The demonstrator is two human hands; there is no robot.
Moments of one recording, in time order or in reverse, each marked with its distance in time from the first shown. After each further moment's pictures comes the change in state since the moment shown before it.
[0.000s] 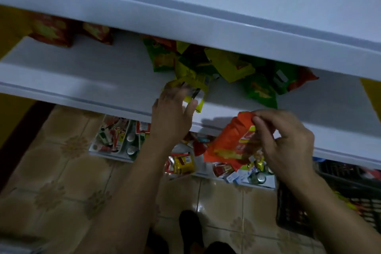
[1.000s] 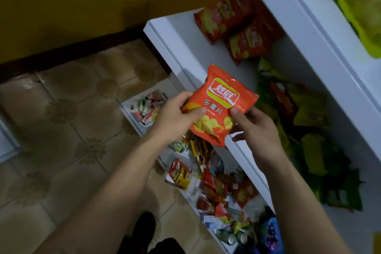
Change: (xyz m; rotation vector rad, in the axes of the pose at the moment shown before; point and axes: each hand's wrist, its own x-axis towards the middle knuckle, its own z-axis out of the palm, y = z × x) left_hand -0.098 -0.154 -0.166 -1.092 0.305 -0.606; right_hand 0.093 -0.255 0.147 0.473 -0.845 0.400
